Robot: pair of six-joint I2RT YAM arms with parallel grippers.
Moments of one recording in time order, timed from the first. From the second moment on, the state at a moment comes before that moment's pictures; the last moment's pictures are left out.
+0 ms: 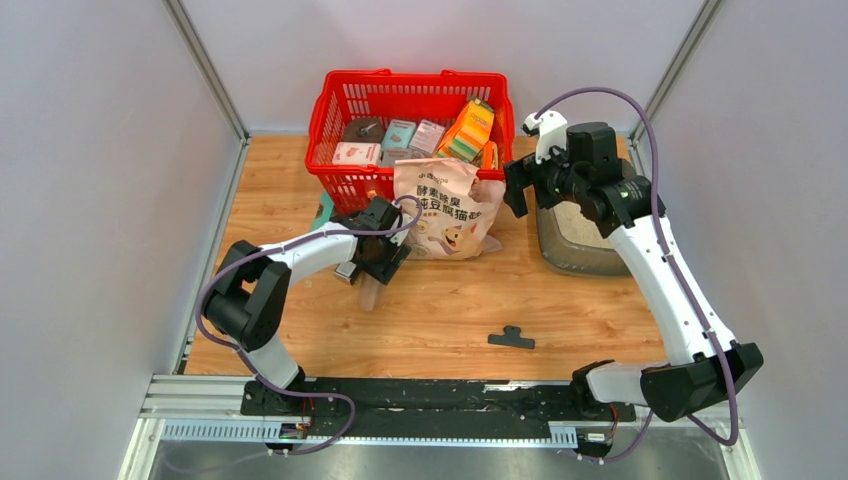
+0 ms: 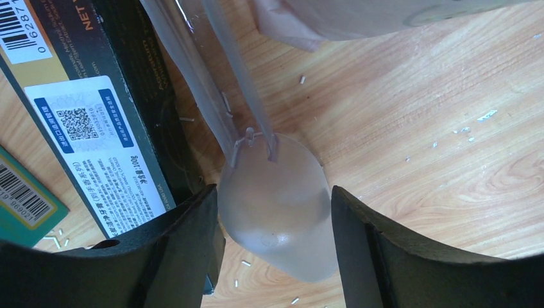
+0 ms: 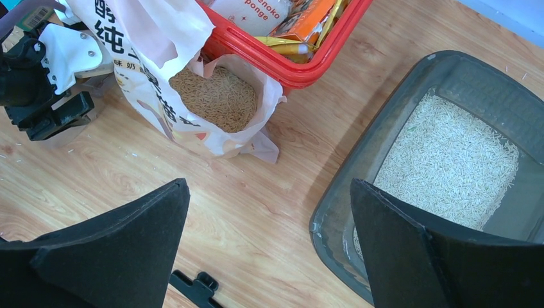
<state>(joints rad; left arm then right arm) -0.56 1.68 1.04 -0.55 -0.04 0.07 0.33 1.30 1.50 -0.80 -0.16 -0.14</state>
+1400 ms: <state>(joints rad) -0.47 1.20 0.93 -0.86 0.35 0.38 0.32 1.32 1.55 -0.77 -0.37 -0.28</state>
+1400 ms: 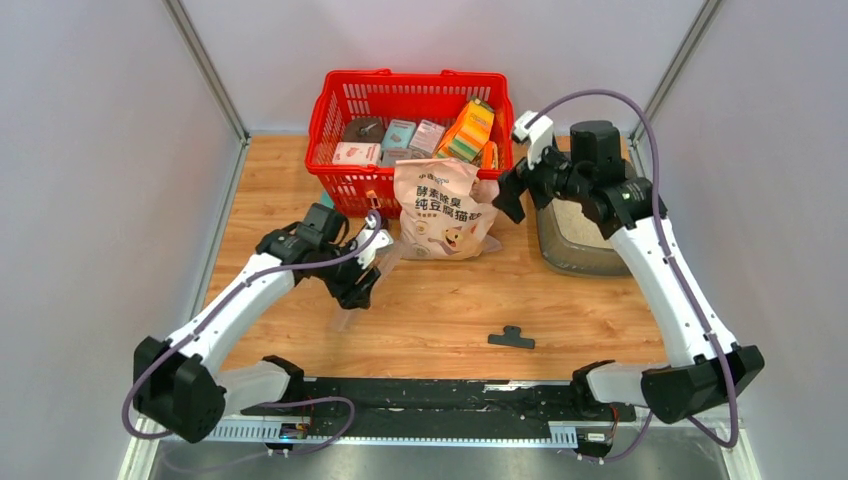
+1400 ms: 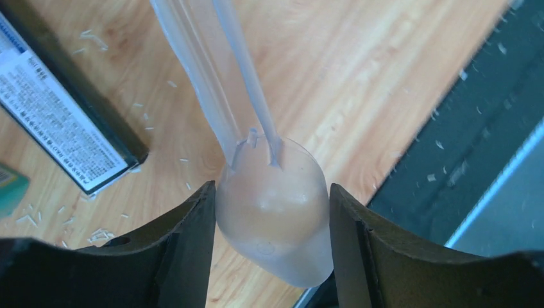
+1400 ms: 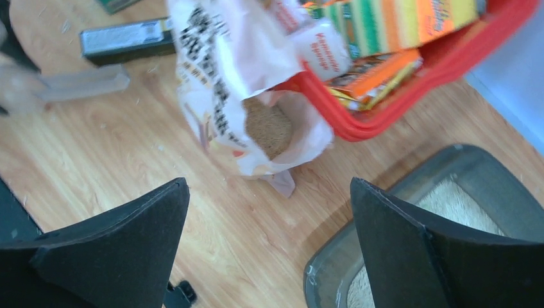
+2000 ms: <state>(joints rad) -0.40 1.48 1.33 -1.32 0.81 1.16 0.70 1.32 1.29 -0.68 -0.58 -1.36</state>
